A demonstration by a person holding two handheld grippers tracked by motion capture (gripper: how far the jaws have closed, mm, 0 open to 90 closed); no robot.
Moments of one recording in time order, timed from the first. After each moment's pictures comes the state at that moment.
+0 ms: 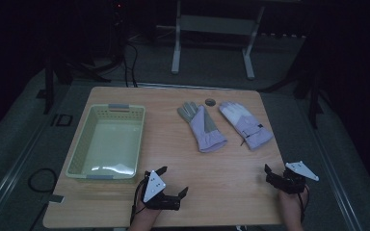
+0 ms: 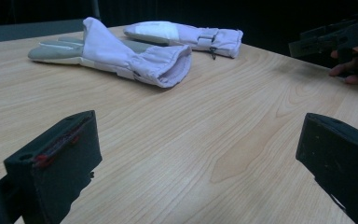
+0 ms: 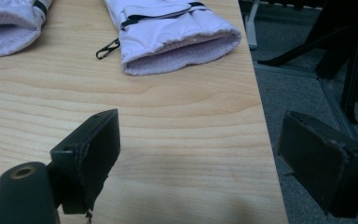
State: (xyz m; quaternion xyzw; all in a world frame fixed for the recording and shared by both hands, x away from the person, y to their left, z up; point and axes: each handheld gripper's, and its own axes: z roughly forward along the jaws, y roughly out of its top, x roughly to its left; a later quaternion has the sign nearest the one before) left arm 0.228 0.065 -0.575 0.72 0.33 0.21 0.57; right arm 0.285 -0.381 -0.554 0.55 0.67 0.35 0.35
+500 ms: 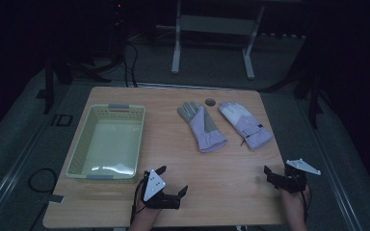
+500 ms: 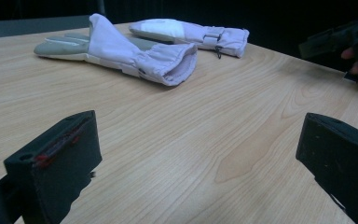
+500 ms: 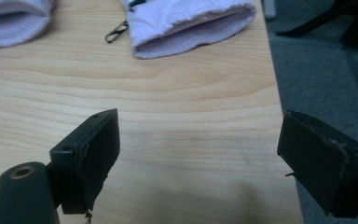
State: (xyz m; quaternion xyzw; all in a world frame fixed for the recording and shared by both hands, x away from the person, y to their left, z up) left arm 0.230 0.065 -0.574 0.72 0.35 0.21 0.57; right arm 0.288 -0.384 -0.540 0.57 0.69 0.35 0.28
